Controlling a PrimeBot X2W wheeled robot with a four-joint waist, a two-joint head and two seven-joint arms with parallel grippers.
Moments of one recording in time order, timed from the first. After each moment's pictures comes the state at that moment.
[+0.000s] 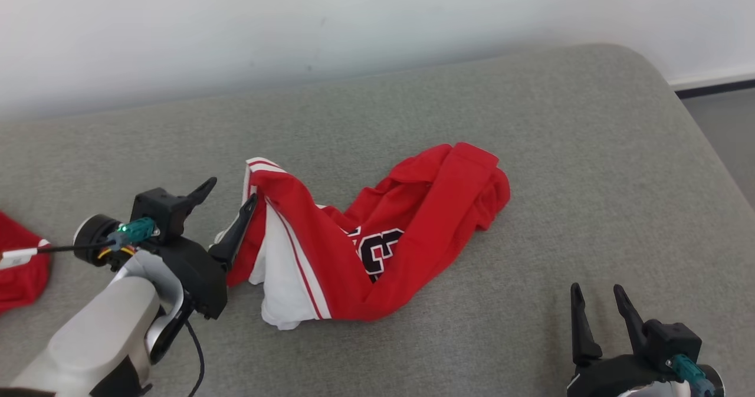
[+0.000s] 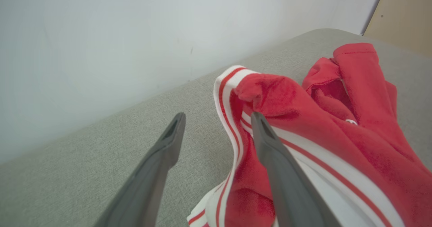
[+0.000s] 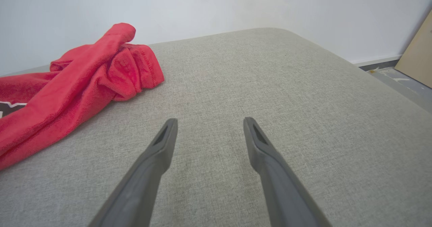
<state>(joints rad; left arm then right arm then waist) -0.81 0.48 -0.95 0.72 -0.82 -0.13 -0.26 -0.14 -0.06 -0.12 0.46 0.10 0.13 -0.26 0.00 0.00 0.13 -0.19</state>
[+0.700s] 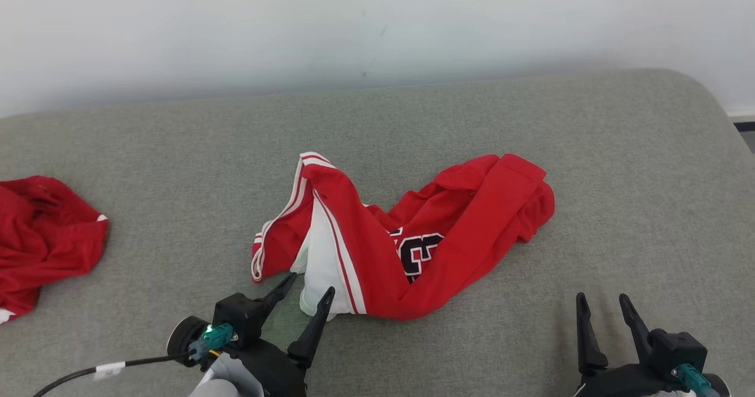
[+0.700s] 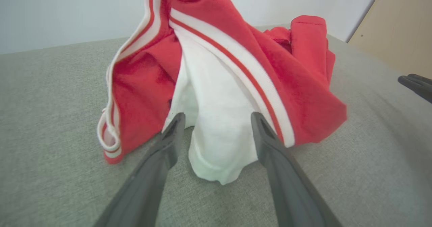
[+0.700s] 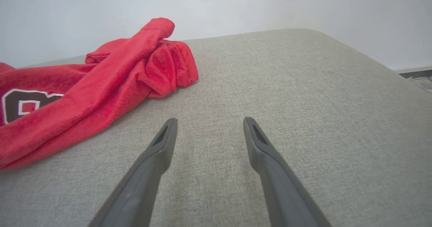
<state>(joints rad) -0.45 0.30 -0.73 0.55 -0.62 -0.12 -0.26 -0.10 -0.07 -0.12 0.45 0.11 0.13 -0.26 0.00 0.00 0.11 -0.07</state>
